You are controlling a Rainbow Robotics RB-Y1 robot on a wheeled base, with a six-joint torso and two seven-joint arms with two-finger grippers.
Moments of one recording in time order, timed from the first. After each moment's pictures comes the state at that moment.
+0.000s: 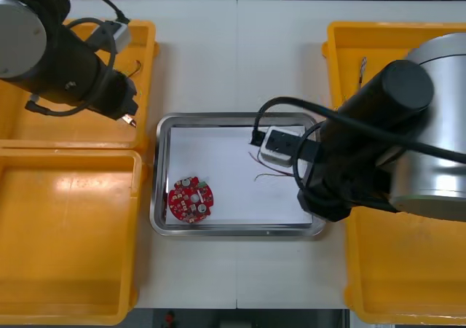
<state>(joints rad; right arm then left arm) -0.81 -0.82 0.70 -2.38 -0.90 1.80 1.40 -0.69 0.74 -0.15 -1.95 0.84 1.78 -1.27</state>
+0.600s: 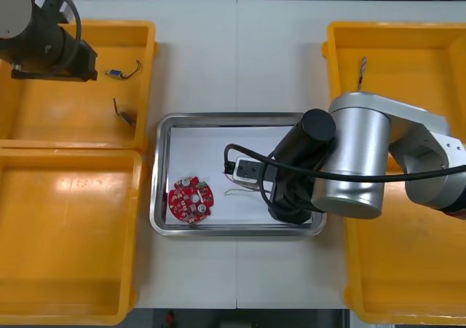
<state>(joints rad) -0.82 -0.76 0.96 -2.06 -0.77 1.48 1.62 -0.79 0.75 -0.12 -1.57 0.65 1.60 -1.24</state>
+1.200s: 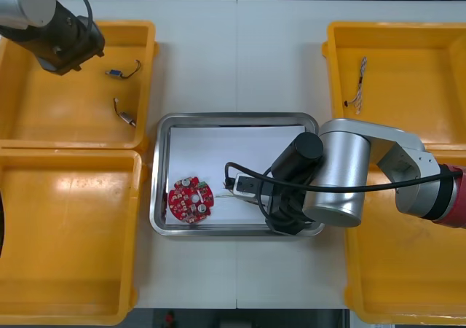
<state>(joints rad) -0.82 -0.75 1.08 -1.92 -0.77 1.30 1.65 -0.90 0.64 -0.12 -1.26 0.53 1.41 -0.73</state>
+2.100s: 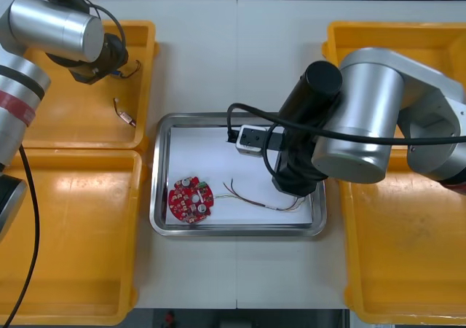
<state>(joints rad) -0.87 -0.73 0.81 -2.06 -0.79 1.62 1.65 -0.95 0.52 -0.19 -1.00 0.37 1.11 -0.73</state>
